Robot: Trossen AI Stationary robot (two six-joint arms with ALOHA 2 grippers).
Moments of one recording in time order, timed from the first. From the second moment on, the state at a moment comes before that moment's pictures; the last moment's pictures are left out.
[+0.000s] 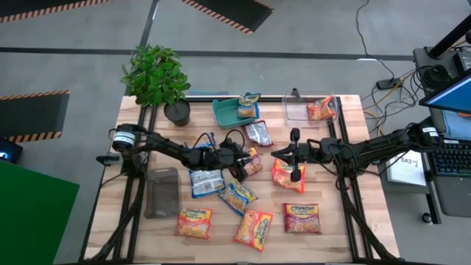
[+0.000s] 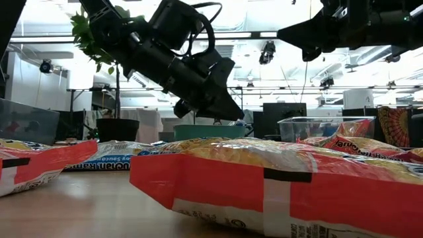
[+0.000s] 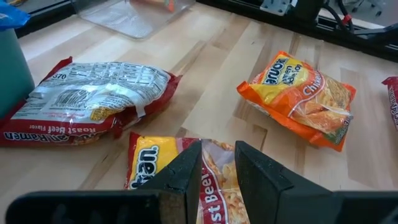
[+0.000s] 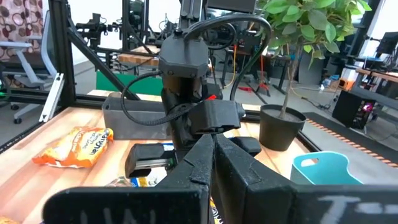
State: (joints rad) left arm -0.04 1.87 0.92 0.47 -0.34 -0.33; right arm 0.06 1.02 0.31 0.74 0.08 -0.13
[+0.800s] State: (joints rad) left arm -0.04 1.87 0.92 0.47 -0.34 -0.38; right arm 0.06 1.02 0.31 0.74 0.08 -0.13
